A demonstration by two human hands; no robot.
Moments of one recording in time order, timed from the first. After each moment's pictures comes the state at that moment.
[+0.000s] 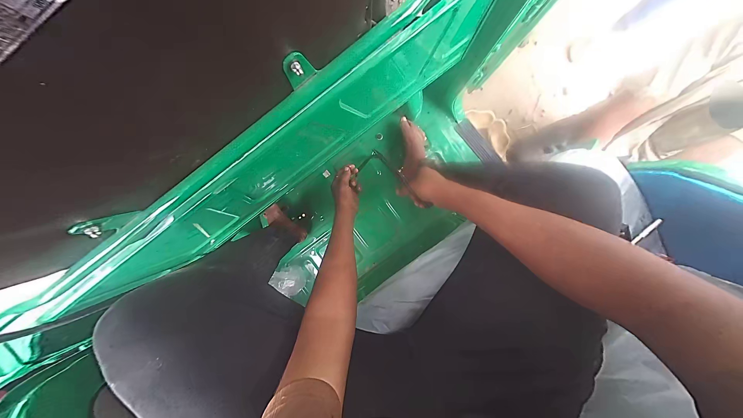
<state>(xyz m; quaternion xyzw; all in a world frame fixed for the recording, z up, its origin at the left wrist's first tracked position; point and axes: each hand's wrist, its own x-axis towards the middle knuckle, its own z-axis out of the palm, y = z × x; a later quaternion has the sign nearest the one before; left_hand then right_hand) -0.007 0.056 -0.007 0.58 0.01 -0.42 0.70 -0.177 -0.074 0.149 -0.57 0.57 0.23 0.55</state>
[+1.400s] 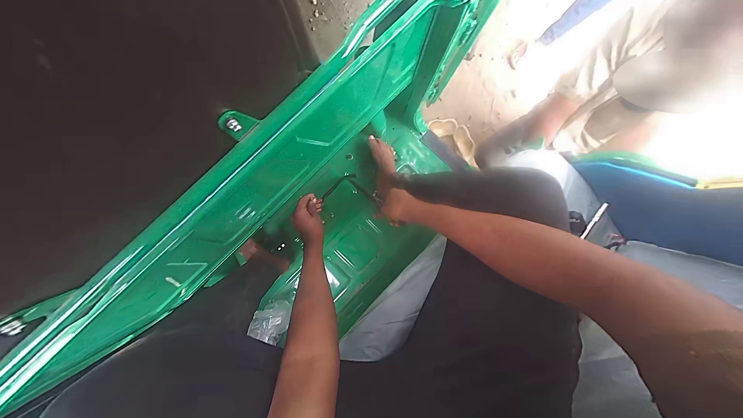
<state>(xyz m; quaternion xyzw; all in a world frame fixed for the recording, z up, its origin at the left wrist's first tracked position) 0.025 0.083 -0.020 0.84 -0.31 -0.19 0.41 -0.204 -0.054 0.105 -0.78 0.42 0.14 0.44</state>
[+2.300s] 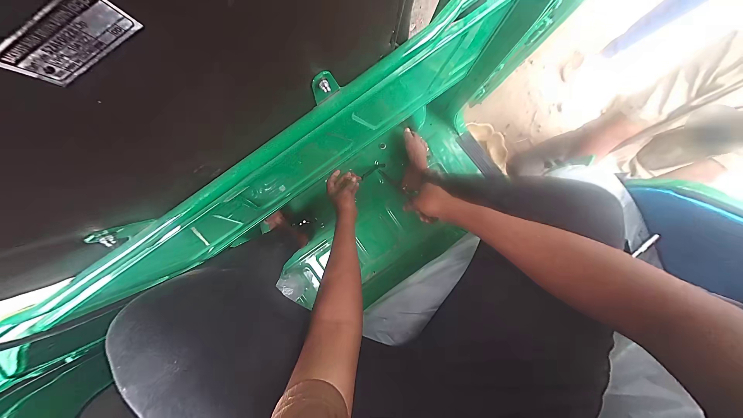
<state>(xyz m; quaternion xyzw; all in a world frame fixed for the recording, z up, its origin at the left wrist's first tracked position) 0.008 0.052 -0.017 0.61 0.04 -0.32 0.72 -0.178 -0.067 0.146 -0.61 0.55 0.29 0.50</state>
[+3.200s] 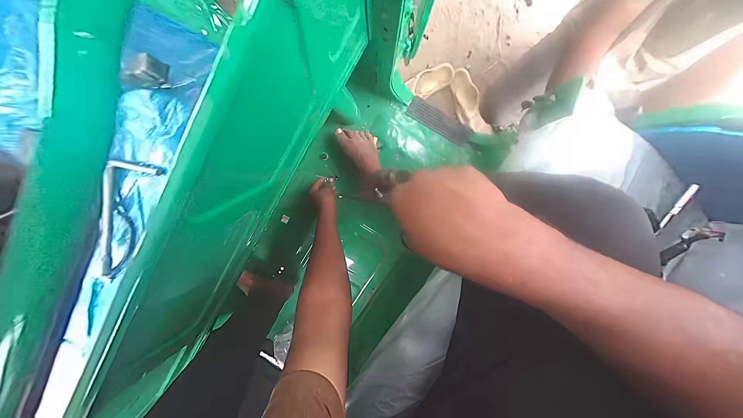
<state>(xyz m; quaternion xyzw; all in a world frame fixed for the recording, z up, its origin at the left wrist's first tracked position) -0.014 -0.084 -0.130 0.81 -0.04 -0.42 0.40 -0.221 -0.152 0.282 -0.82 0.40 0.34 0.25</state>
